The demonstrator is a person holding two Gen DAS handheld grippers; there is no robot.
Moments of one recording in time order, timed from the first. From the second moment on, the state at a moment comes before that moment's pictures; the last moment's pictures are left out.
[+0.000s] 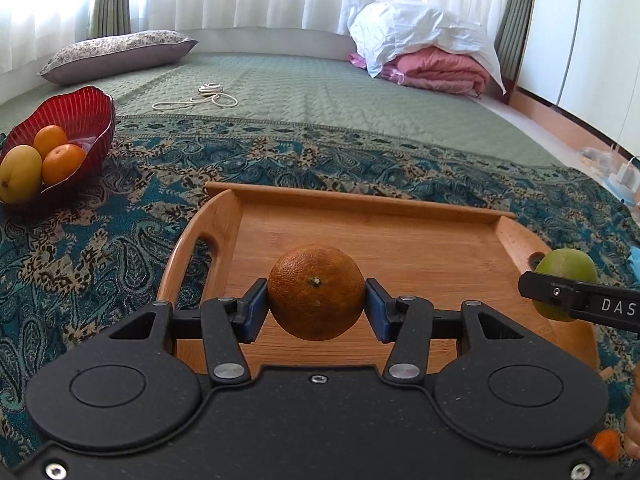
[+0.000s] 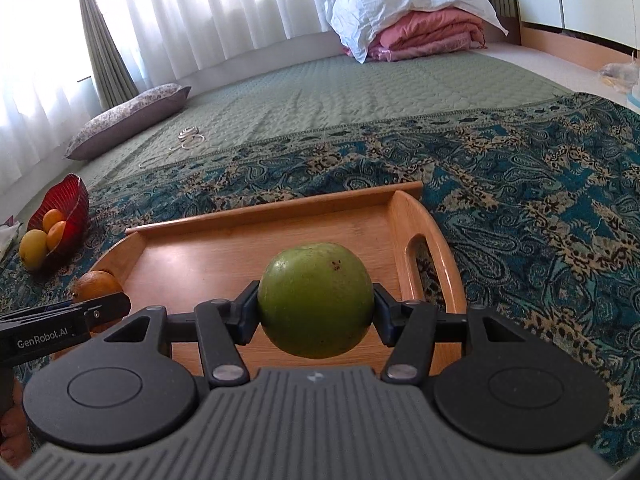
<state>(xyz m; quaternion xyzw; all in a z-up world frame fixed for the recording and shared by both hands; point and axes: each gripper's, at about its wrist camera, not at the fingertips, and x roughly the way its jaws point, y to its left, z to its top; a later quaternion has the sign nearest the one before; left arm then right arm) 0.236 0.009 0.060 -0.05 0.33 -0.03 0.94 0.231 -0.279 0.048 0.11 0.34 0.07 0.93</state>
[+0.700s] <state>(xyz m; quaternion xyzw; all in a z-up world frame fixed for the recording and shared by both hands) 0.251 0.010 0.043 -0.05 0.36 -0.02 0.93 0.248 -0.270 0.031 0.08 0.39 0.07 0.91</state>
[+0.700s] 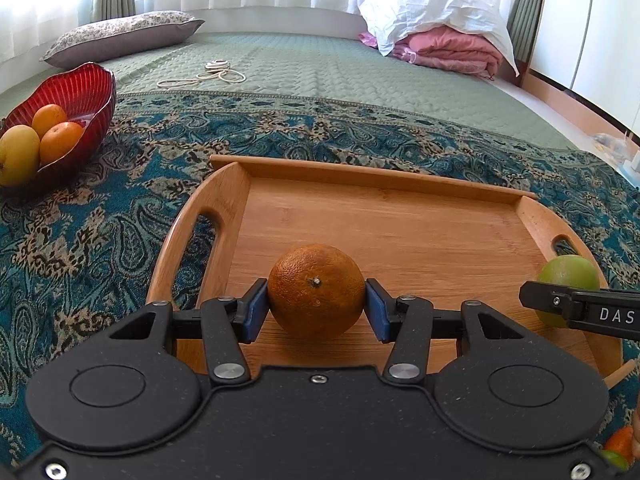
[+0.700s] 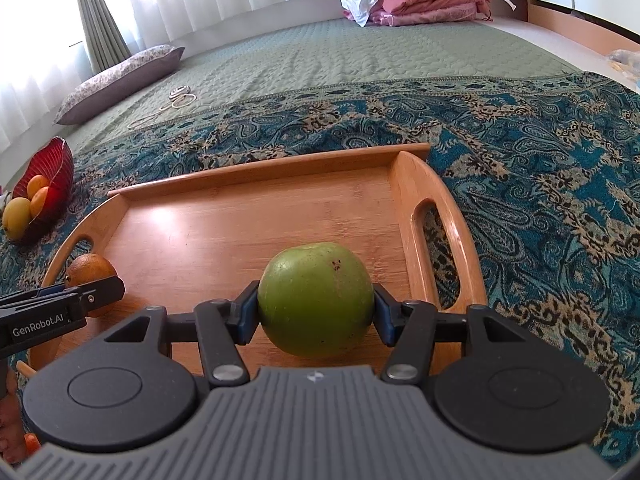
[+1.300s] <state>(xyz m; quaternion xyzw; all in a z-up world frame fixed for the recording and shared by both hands) 0.251 0.010 0.042 -0.05 0.36 -0.02 0.93 0.248 -0.268 0.029 0.08 0.40 0.06 0.91</state>
